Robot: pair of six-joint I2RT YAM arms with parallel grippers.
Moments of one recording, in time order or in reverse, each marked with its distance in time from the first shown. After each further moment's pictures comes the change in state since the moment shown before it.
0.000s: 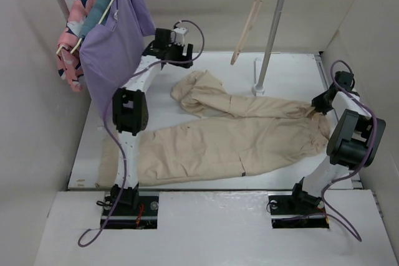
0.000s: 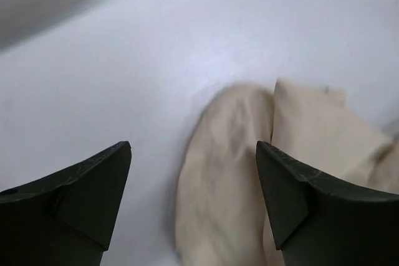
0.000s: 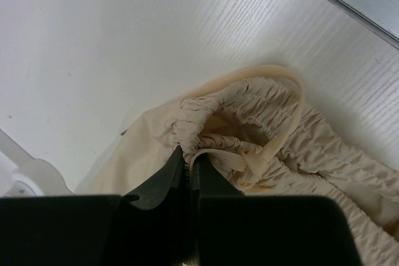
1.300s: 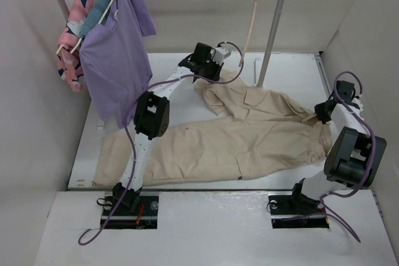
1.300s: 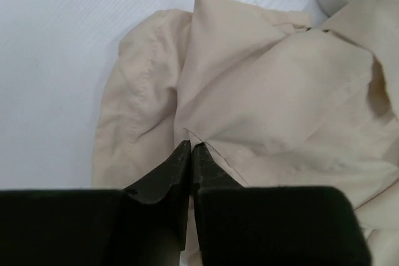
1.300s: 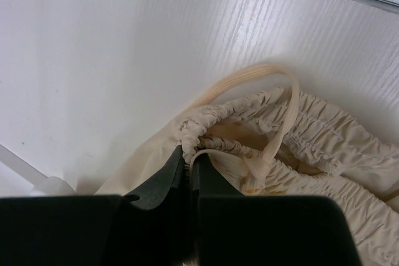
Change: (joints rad) left arm -0.290 0.200 0.151 0.051 -0.006 0.091; right arm 0.000 -0.192 -0.191 0.002 0.127 0.227
